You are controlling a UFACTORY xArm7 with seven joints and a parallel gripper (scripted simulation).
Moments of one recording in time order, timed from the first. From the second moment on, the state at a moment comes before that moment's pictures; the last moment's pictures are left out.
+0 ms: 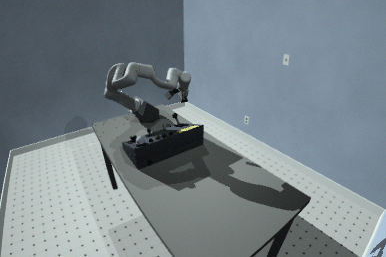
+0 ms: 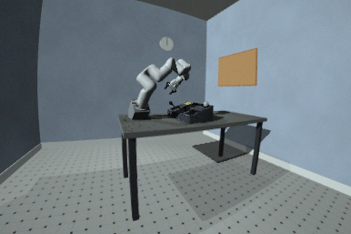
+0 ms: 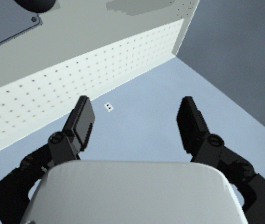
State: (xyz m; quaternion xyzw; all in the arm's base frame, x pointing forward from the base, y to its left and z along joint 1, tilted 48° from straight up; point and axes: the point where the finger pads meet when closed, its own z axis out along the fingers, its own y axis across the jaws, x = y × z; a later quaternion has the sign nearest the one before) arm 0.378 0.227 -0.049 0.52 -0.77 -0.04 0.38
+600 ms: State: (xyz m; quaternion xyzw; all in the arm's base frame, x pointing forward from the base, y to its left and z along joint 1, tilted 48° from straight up) arm 0.365 0.256 -0.025 0.52 -0.77 -0.04 0.38
